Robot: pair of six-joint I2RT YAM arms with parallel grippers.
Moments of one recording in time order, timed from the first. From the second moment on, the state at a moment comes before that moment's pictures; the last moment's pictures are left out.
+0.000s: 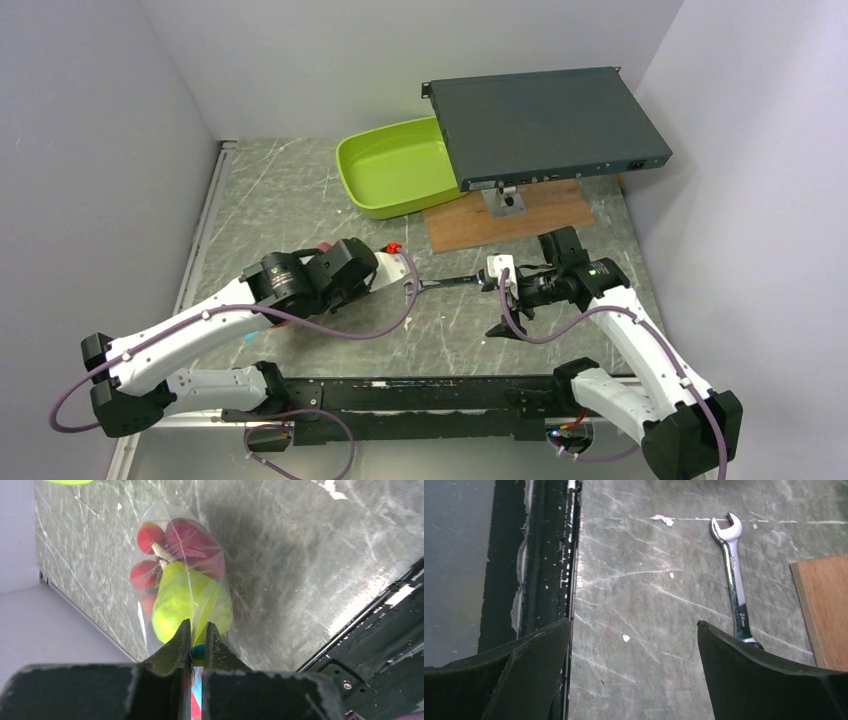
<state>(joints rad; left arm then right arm) -1.04 1.09 1.17 -1.07 -0.40 0.25 0.33 0.94 0.79 -0.93 -0.93 -1.01</state>
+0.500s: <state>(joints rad) -1.13 0.98 1.32 -1.04 -0.21 0.29 0.33 1.02 0.84 -1.11 -1.10 -1.23</state>
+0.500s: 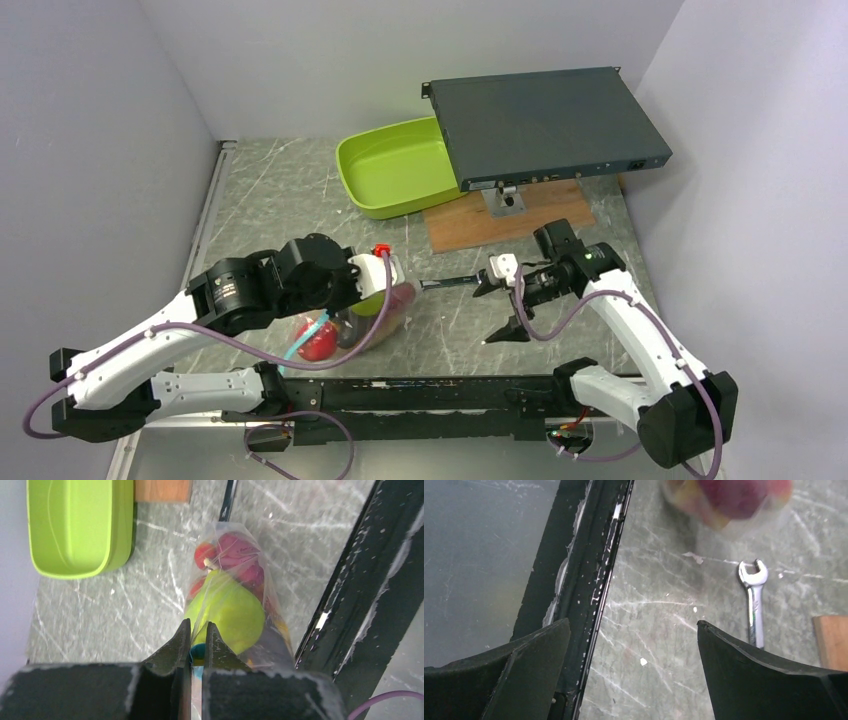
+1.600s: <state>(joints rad) -1.13 1.27 1.21 -0.31 0.10 0.20 0.31 1.06 0.98 -1.03 -1.21 -1.09</state>
